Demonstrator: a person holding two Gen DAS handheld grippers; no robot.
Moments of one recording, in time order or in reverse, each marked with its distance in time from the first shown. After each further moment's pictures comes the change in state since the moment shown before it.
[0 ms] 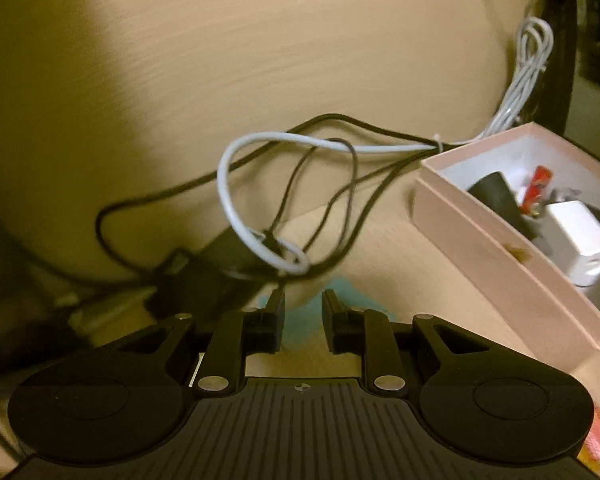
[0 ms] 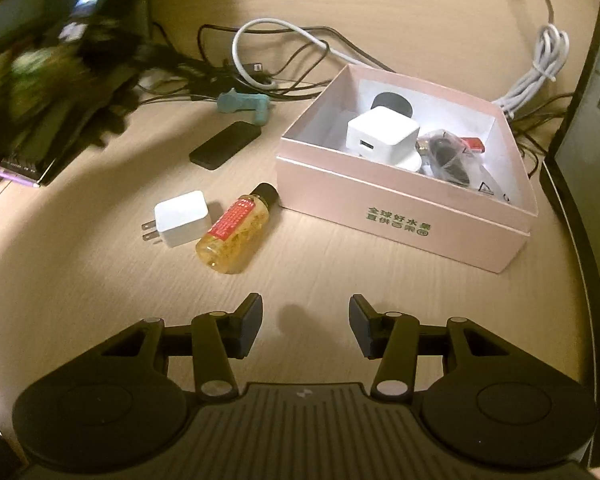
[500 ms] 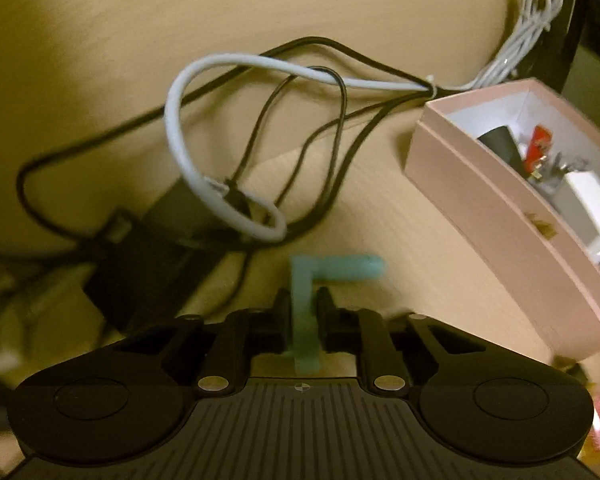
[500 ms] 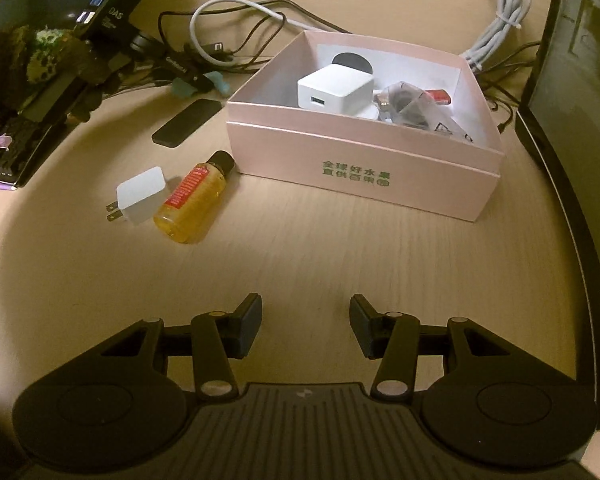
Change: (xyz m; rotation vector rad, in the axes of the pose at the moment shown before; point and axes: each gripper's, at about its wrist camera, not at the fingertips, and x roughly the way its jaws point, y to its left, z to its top) left arm 0.040 0.011 -0.001 -0.028 0.190 -0.160; right arm 0.006 -0.024 -0.016 0.099 0.065 -0.022
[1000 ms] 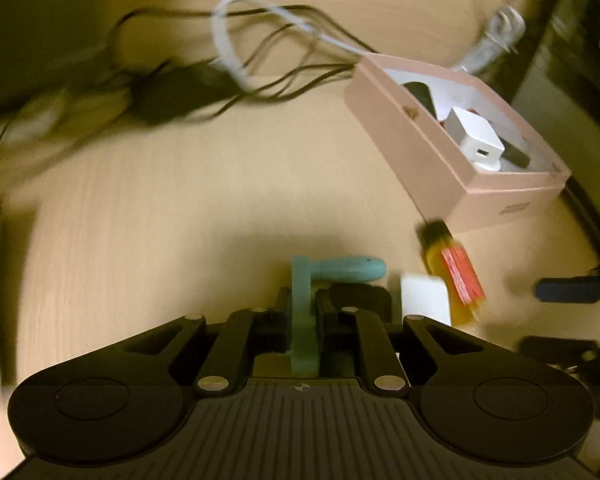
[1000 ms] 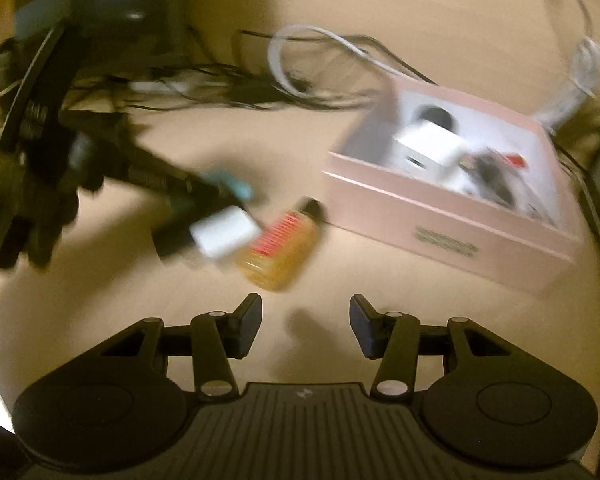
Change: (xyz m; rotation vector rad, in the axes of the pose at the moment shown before) left arm -0.101 -0.062 -0.138 -0.335 -0.038 -0.027; right arm -0.004 0.046 0.023 -0.147 -0.086 0.144
